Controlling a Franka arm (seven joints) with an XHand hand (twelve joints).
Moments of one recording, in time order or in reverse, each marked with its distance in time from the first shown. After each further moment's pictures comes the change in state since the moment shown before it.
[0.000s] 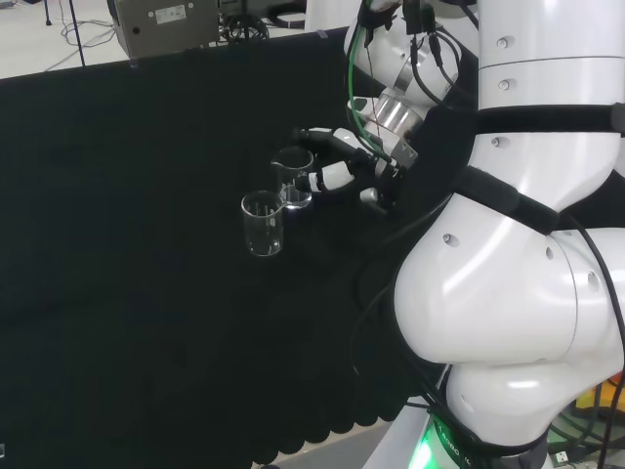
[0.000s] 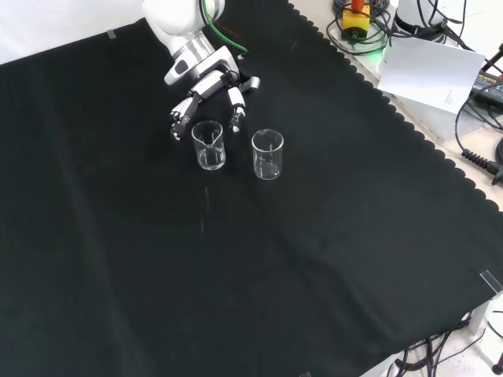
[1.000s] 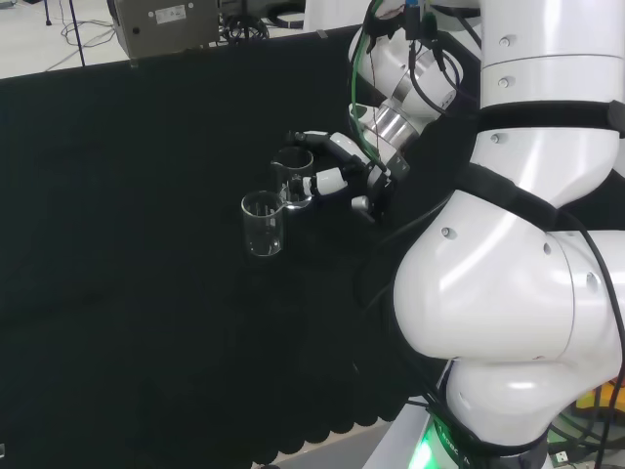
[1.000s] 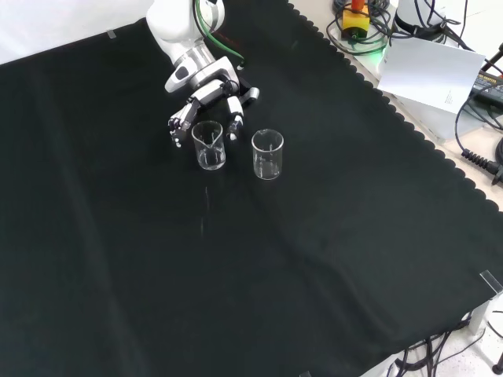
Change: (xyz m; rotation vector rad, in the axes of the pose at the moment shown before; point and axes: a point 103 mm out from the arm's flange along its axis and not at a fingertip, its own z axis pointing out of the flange) arm -0.004 0.015 0.017 -0.075 0.097 -0.066
